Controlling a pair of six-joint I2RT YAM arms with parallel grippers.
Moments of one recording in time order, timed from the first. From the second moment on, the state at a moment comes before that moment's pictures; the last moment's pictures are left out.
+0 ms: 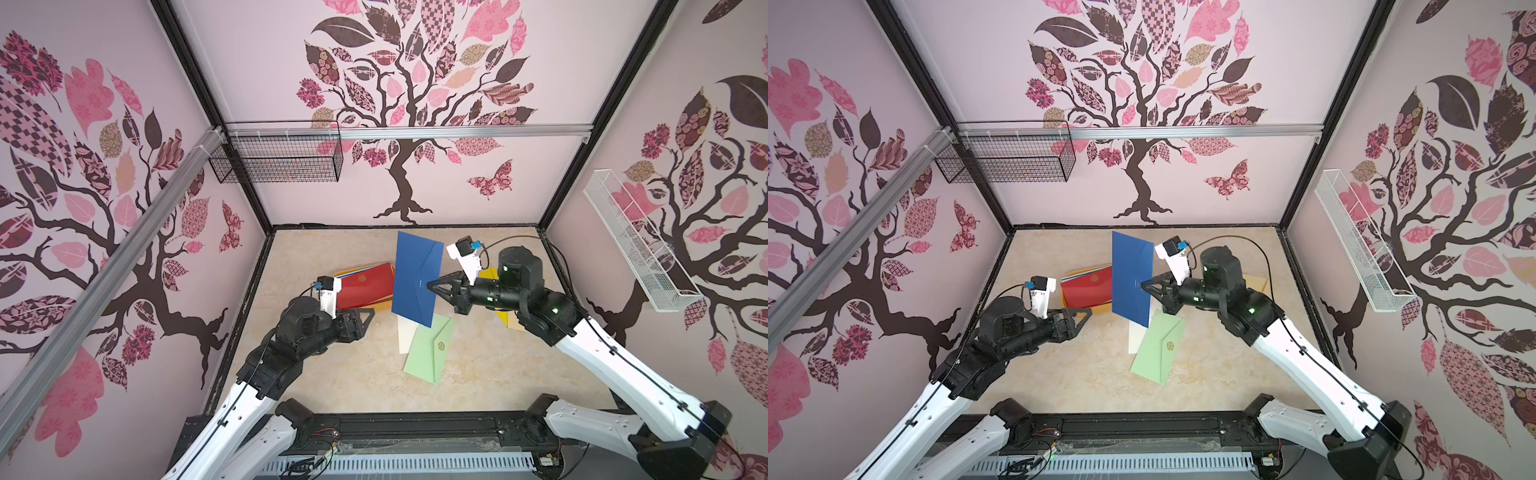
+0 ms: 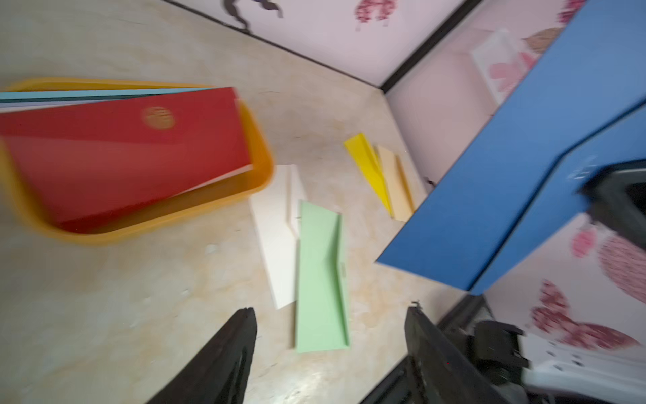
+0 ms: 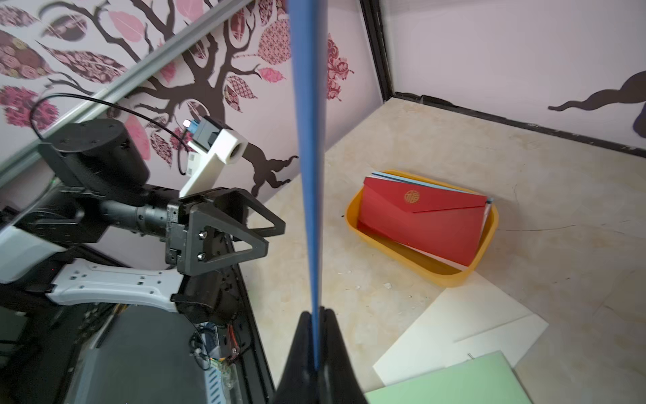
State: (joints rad) left arm -0.52 0.68 0.78 -0.63 0.10 -0.59; right arm 0.64 1.16 1.22 -0.45 -0.49 0.18
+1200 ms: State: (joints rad) left arm -0.50 0.65 0.76 -0.79 -0.17 -0.58; right arm 0.74 2.26 2.39 -1.12 -0.18 -0.82
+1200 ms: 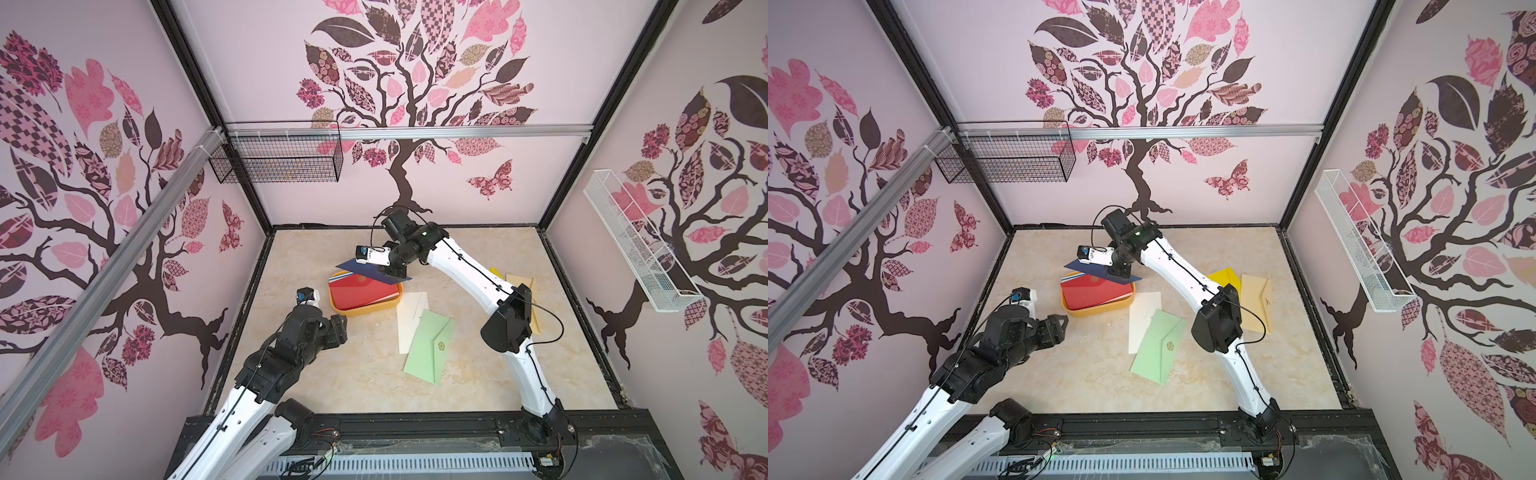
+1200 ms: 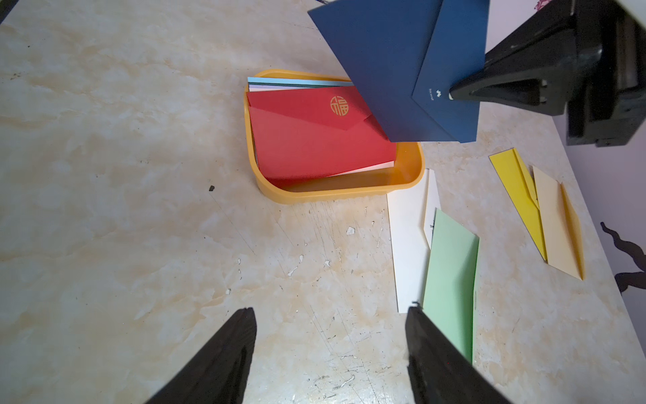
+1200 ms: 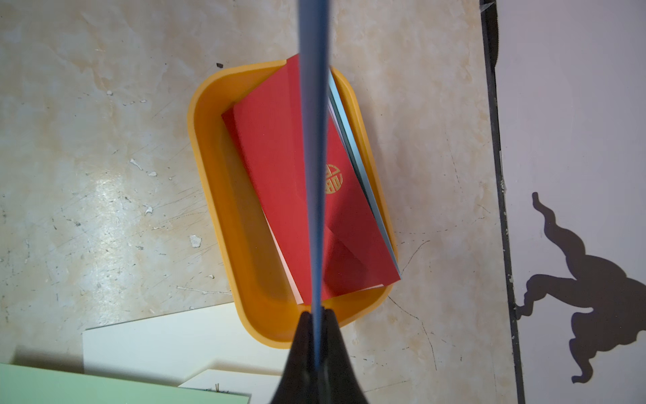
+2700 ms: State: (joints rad) left arm -0.50 0.66 0.75 -0.77 -0.15 -0.57; right arm 0.78 2.26 2.22 -0.87 -0.04 -0.90
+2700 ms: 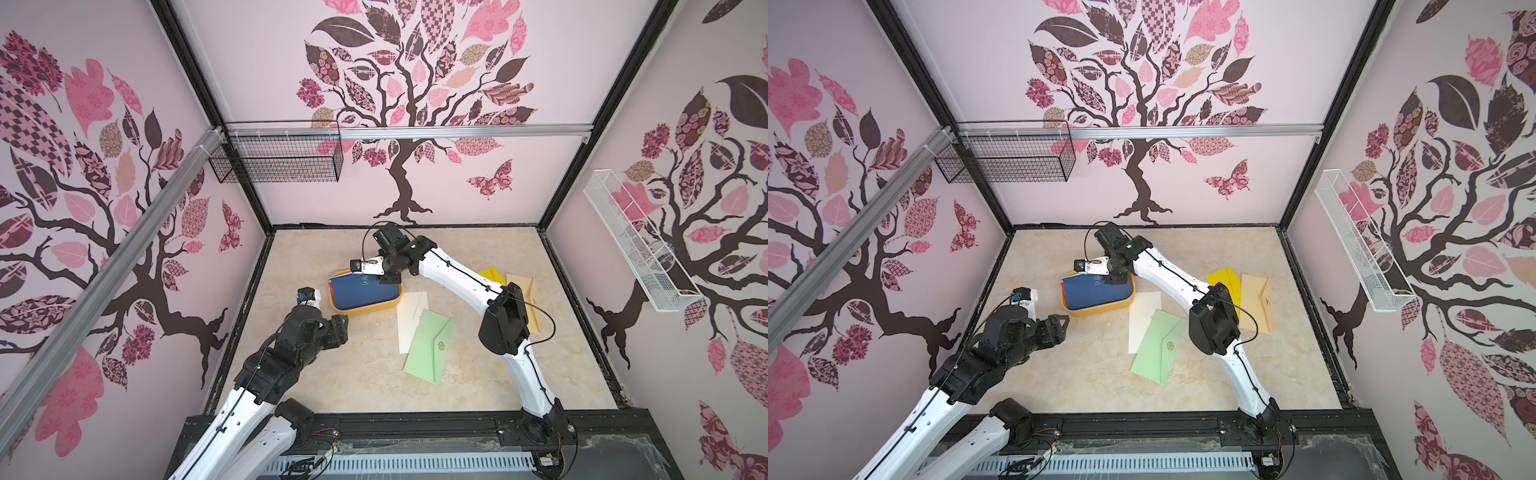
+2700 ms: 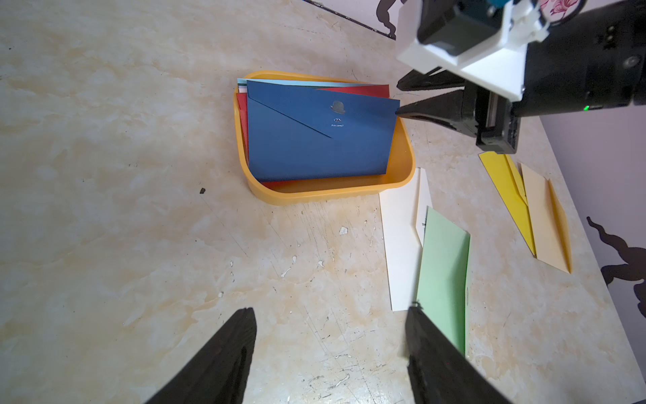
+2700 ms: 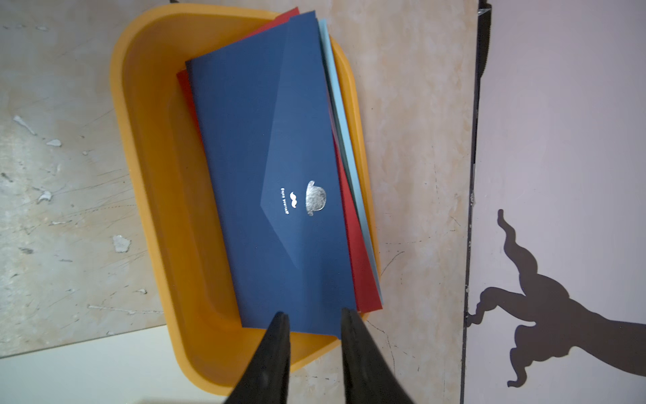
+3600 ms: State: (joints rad) left arm -0.57 1.08 0.66 -0.49 0.37 -0.63; right arm 0.51 1.41 1.07 -0.44 -0.28 0.38
